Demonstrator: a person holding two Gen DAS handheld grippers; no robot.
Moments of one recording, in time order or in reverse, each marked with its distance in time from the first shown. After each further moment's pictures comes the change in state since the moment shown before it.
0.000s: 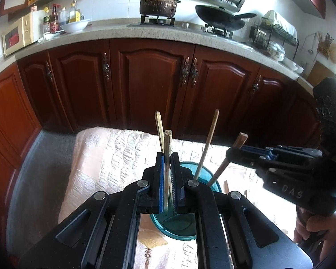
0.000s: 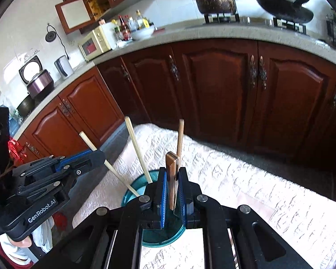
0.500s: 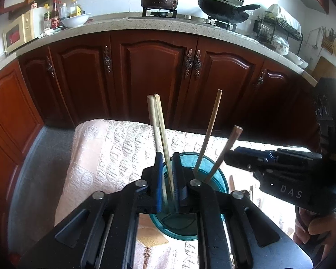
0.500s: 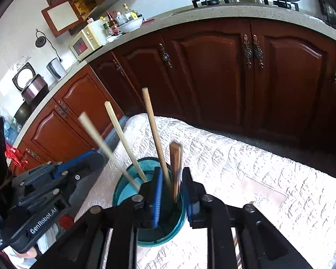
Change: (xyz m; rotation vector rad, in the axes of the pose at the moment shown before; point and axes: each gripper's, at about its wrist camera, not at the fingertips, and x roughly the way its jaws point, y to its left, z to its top) left arm 0.016 -0.003 -0.011 0.003 0.021 0.029; right arm 0.023 -0.023 -0.018 0.087 0.047 0.016
